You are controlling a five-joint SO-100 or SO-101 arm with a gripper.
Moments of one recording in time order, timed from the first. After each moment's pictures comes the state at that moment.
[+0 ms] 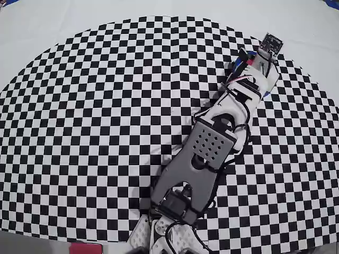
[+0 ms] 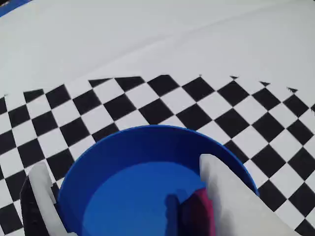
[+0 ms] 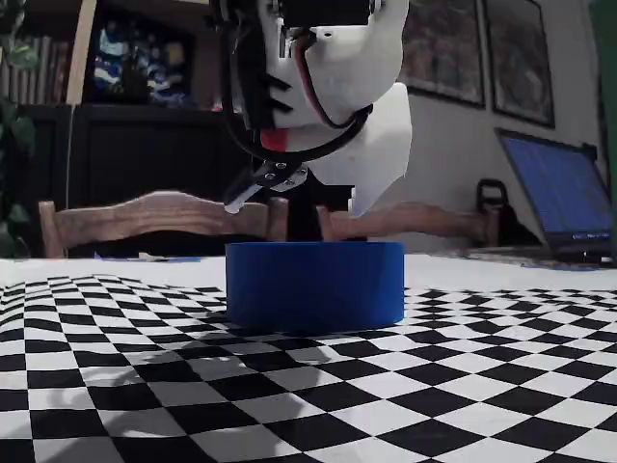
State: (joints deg) arm 35.0 50.2 74.8 1.0 -89.5
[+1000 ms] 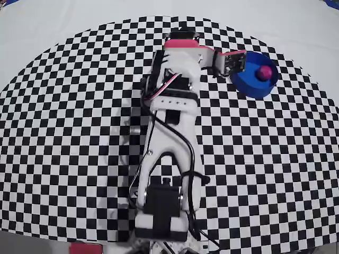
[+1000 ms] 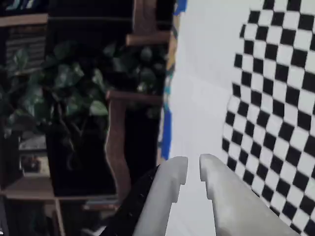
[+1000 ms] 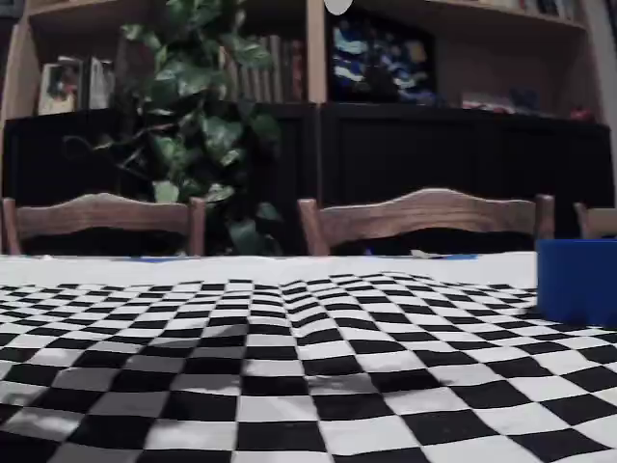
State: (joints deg) arm 6.9 113.1 122.4 9.5 -8.3
